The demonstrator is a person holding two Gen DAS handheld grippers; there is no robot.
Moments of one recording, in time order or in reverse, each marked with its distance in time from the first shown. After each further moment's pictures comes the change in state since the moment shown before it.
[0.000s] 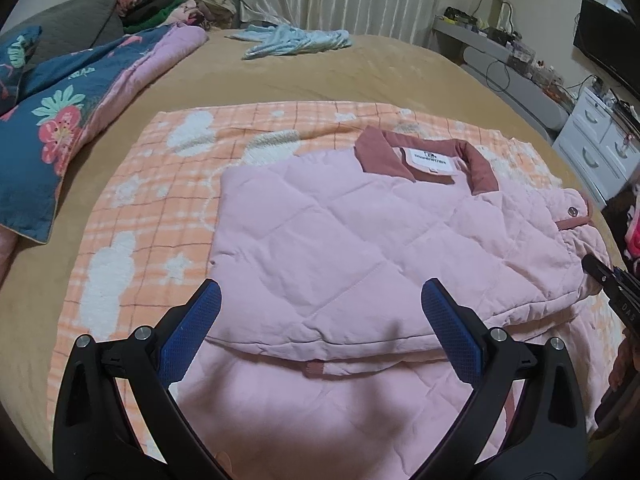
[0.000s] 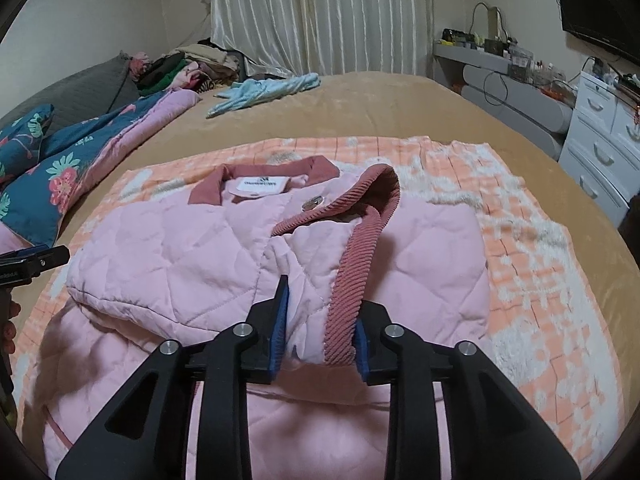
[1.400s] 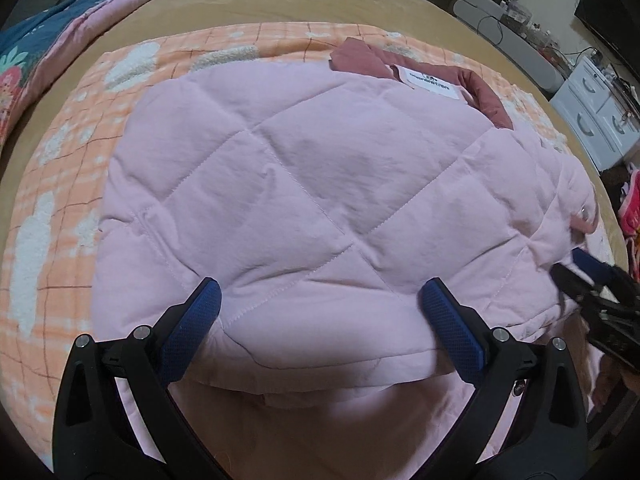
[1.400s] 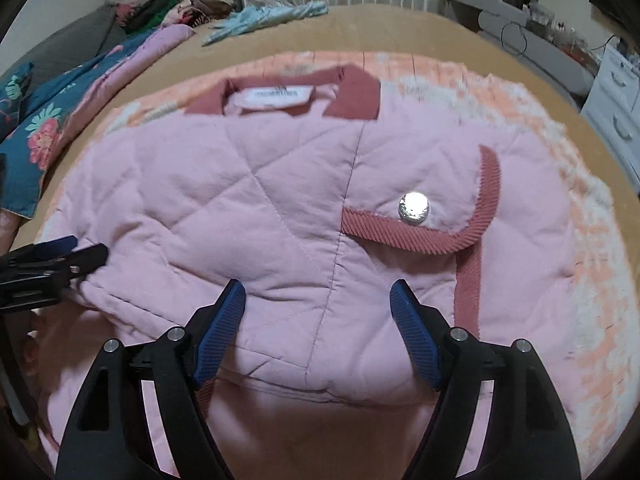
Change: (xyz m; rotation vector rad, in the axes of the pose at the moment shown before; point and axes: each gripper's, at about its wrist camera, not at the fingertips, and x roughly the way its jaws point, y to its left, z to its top) left arm 0.092 -0.018 -0.020 0.011 0.193 -0.084; right arm 0.079 0.046 -0.017 -0.003 0.257 -0.010
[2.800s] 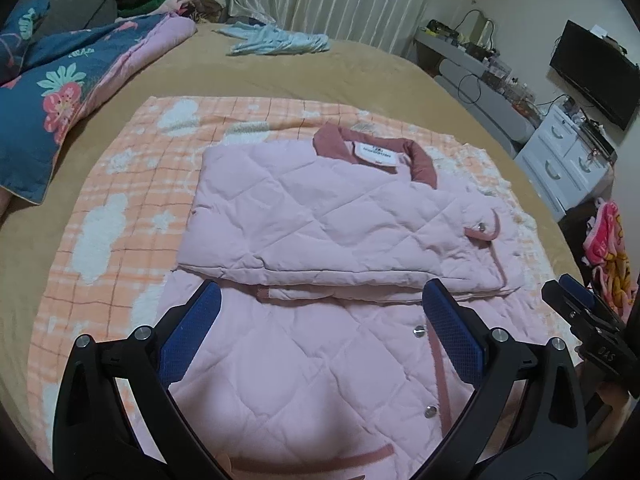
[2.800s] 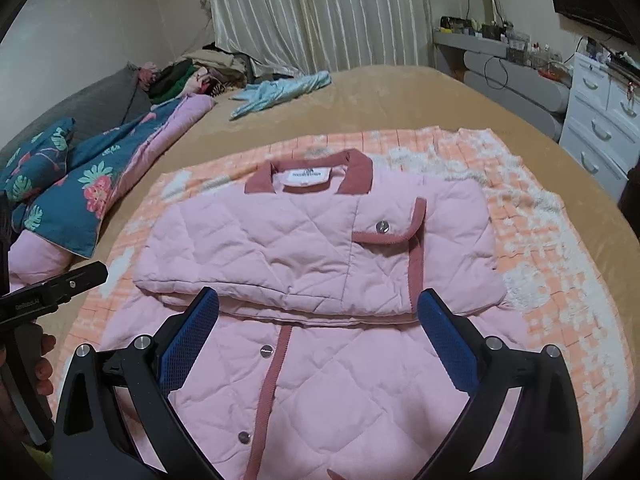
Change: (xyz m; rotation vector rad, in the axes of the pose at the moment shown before) left arm -0.161 -0.016 -0.047 -0.062 -0.203 -0.049; right arm -0.168 0.011 -0.040 0.062 -0.242 0.072
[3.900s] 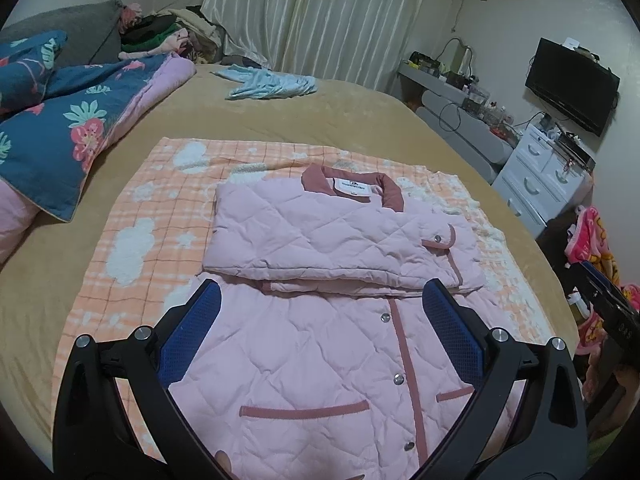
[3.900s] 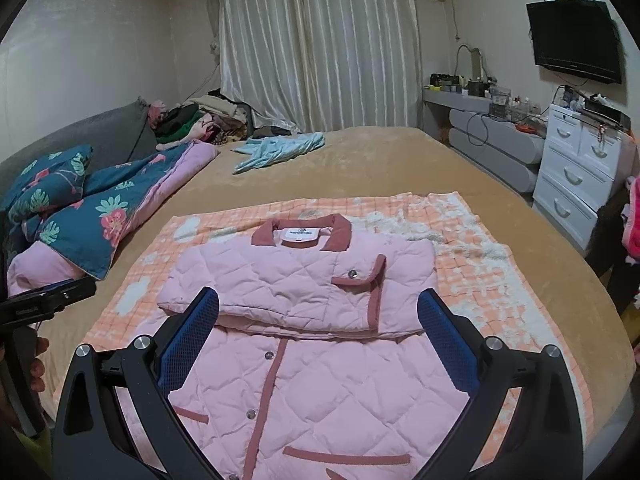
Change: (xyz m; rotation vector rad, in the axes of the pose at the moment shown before) left arm -0.101 -0.011 -0.026 0.030 -0.136 -0.023; right arm -0.127 0.005 -0.008 -0.040 -0.201 -0.052
